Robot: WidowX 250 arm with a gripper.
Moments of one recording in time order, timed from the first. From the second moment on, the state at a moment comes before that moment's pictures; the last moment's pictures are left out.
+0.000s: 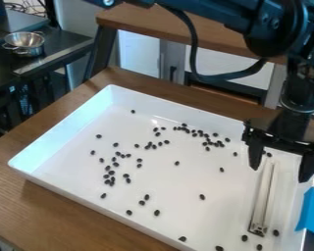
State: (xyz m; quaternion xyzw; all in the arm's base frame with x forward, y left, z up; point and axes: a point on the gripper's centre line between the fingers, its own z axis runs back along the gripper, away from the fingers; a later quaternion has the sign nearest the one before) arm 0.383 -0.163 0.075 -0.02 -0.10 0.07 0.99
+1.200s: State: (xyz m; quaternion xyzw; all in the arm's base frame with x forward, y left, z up) arm 0.370 -0.152 0.032 0.02 -0.07 0.09 0.99
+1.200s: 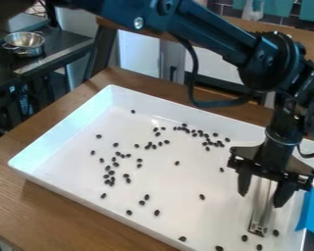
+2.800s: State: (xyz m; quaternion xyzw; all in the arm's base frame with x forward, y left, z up) arm 0.322 0.003 0.023 0.06 -0.06 0.10 0.99
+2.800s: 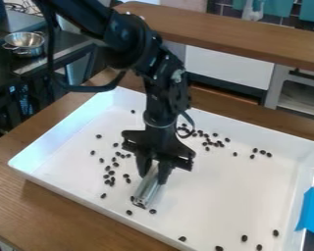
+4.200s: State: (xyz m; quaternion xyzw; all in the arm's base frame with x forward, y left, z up) arm 0.316 0.036 0.064 0.06 -0.08 0.09 0.99
